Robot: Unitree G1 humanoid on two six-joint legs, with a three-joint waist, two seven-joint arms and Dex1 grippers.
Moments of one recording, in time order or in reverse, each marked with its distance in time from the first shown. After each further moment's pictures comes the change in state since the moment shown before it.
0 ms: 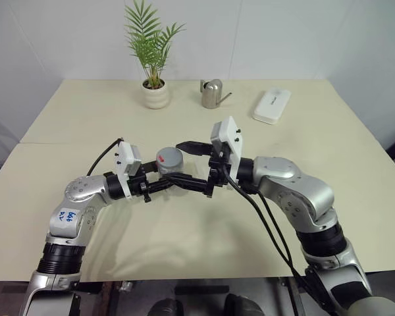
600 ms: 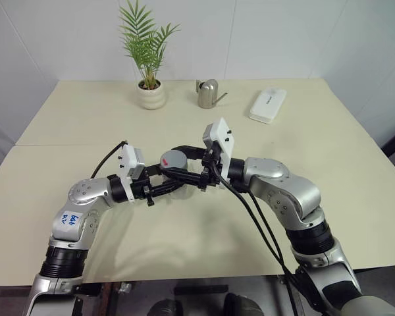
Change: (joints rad) left arm 0.013 -0.019 0.002 -0.017 0.001 0.000 0.008; right arm -0.001 0.068 -0.002 0.044 -0.036 -0.001 0.000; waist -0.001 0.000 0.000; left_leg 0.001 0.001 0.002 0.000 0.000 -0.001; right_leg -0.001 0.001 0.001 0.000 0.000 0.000
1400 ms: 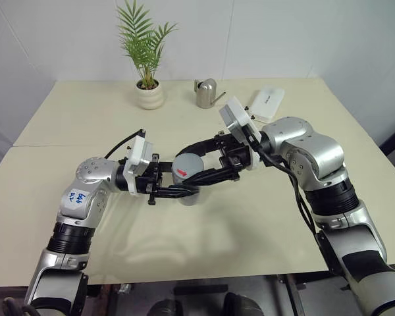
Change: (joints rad) left arm -0.186 0.007 -0.085 0.088 -0.034 -0.045 -0.330; right arm -0.288 -0.193 0.027 0.279 0.011 -0.131 0.701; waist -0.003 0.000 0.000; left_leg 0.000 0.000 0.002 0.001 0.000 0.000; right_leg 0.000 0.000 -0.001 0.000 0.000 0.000
